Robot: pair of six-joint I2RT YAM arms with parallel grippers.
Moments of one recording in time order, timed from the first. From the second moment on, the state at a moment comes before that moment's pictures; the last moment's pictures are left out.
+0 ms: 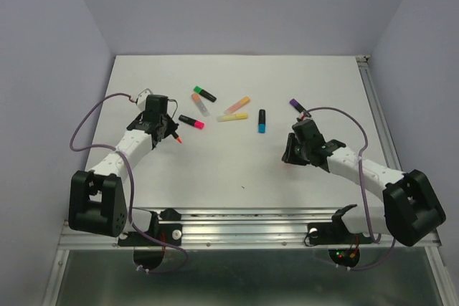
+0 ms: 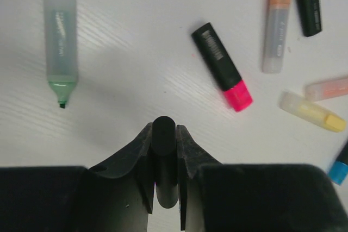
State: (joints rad) left arm -0.21 1.34 0.87 -0.33 -0.22 -0.76; right arm 0.55 1.26 0.65 -0.31 0.03 0.60
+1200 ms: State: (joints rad) left arm -0.08 1.49 0.96 -0.37 -0.18 -0.63; right arm 0.33 1.30 0.77 -0.51 0.38 0.60
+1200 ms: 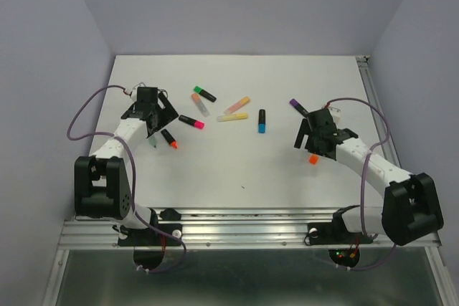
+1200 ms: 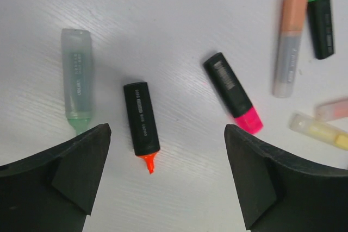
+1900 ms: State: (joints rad) left arm -0.22 1.79 1.30 -0.48 -0.15 -0.86; right arm 0.33 1.03 0.74 -0.41 0.19 0.58
